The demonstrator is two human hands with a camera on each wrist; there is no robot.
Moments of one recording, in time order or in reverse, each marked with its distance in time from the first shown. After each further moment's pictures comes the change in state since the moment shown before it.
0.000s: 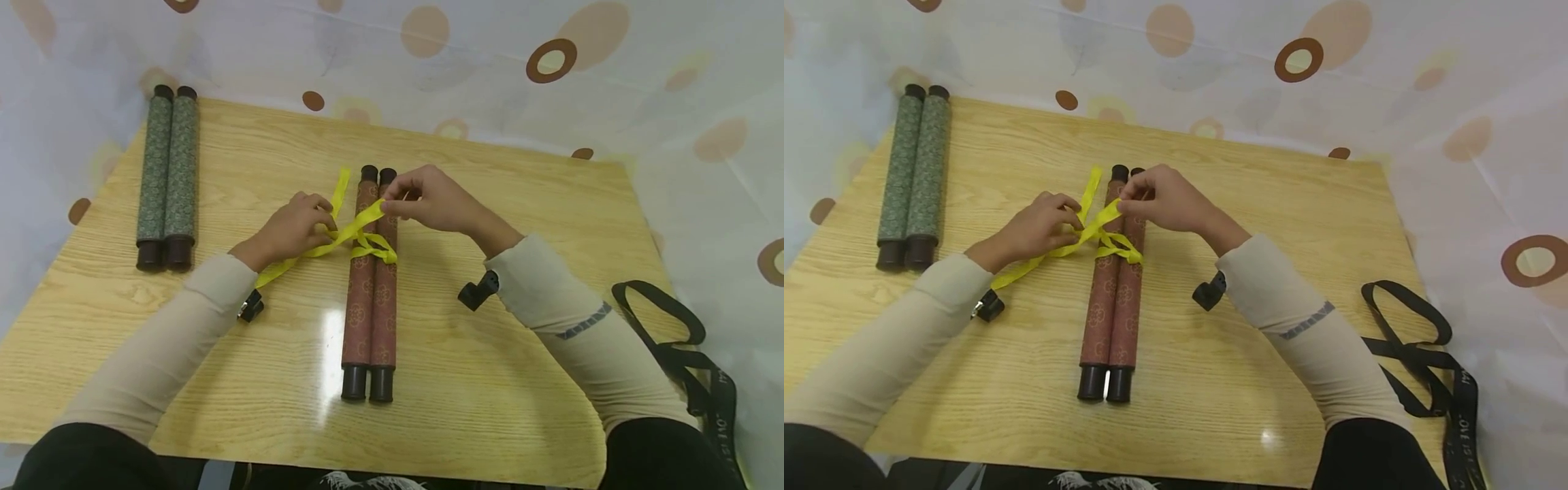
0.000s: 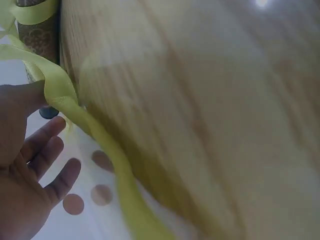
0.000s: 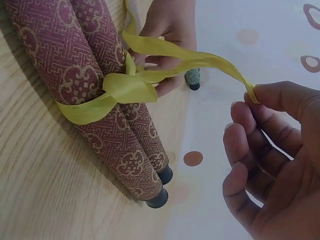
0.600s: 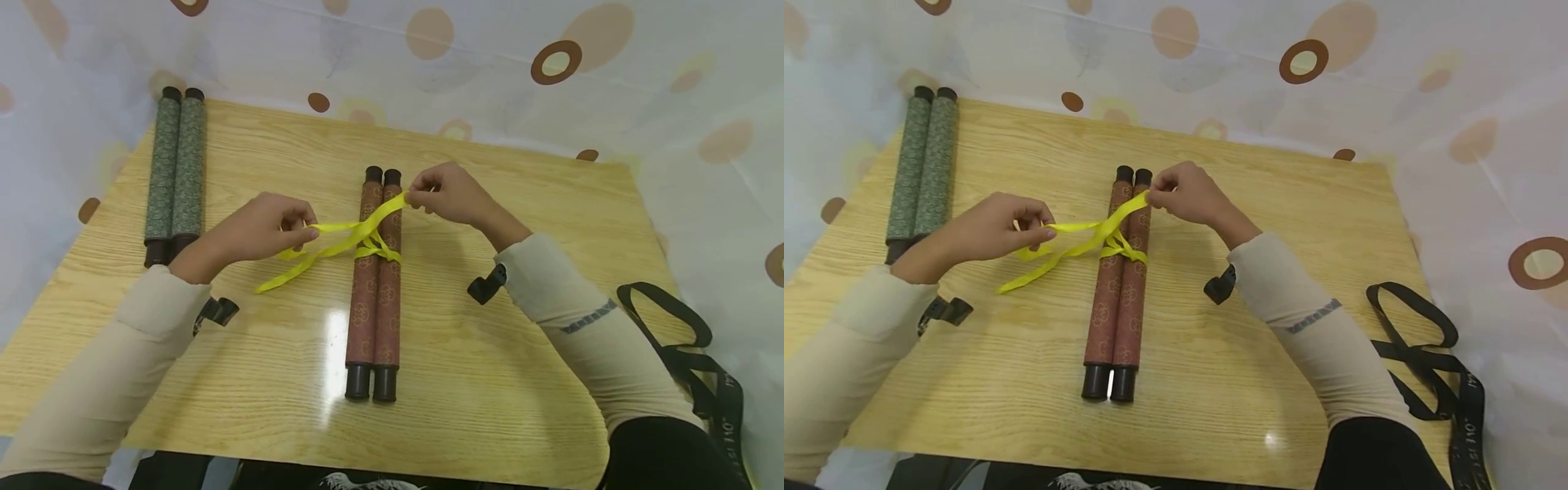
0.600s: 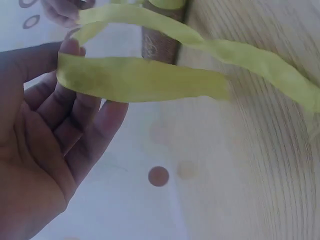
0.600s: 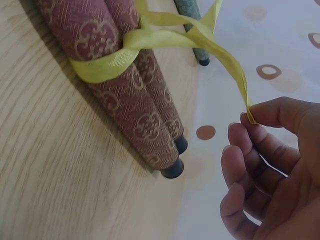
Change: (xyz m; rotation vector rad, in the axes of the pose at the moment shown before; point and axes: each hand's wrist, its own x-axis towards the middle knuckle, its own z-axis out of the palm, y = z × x) left_hand -0.053 0.031 -0.059 -0.243 -0.044 -0.003; right_hand 0.002 0.026 -0.011 -0.033 0.081 0.165
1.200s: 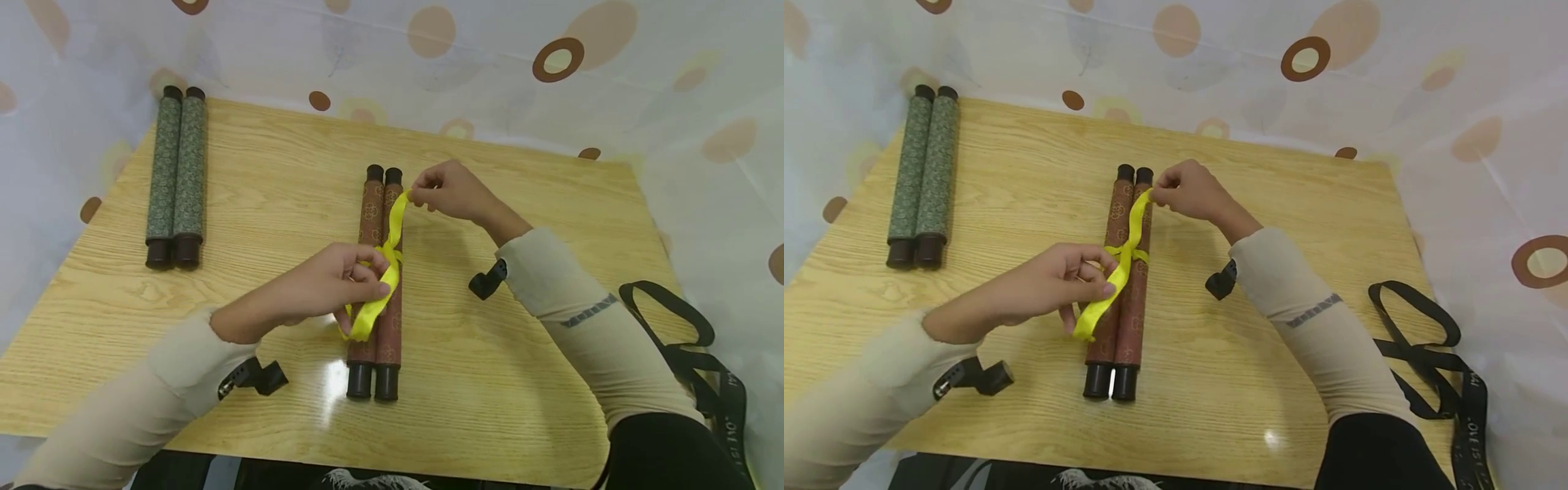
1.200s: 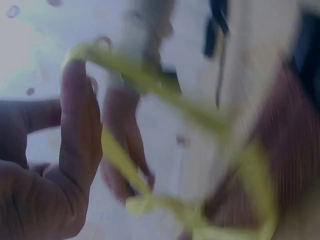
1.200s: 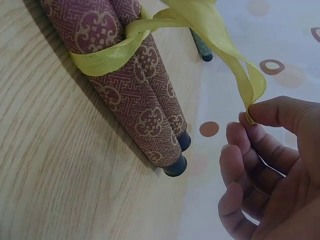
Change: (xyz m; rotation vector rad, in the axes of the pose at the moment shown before) left_hand -0.011 0.090 0.049 -0.726 -0.276 -0.147; right_hand 0.004 0.003 -0.001 0.002 -0.009 0.057
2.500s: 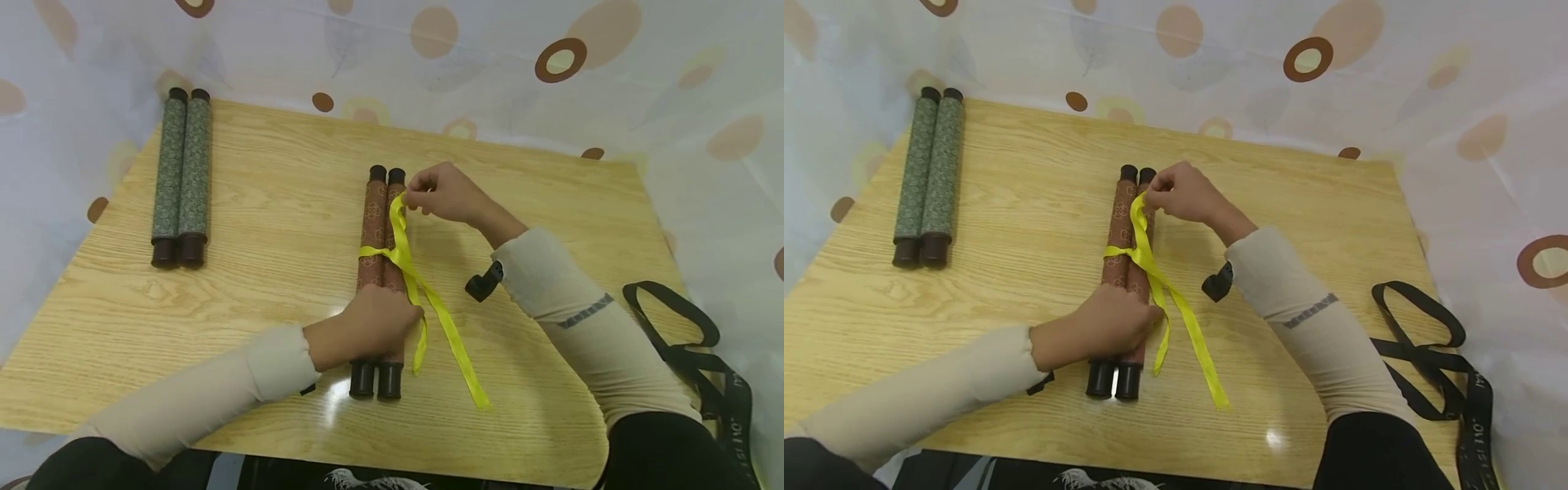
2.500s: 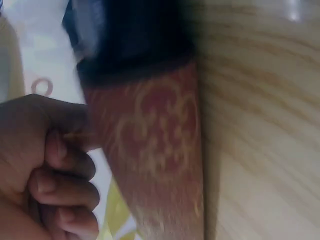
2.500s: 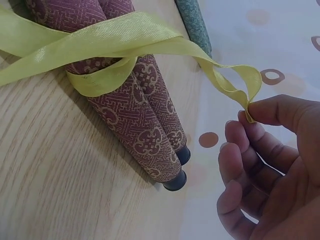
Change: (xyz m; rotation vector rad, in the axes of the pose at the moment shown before) left_hand 0.057 -0.043 0.066 1.472 0.080 0.114; right_hand 0.002 -0.007 0.009 0.050 -0.035 -0.022
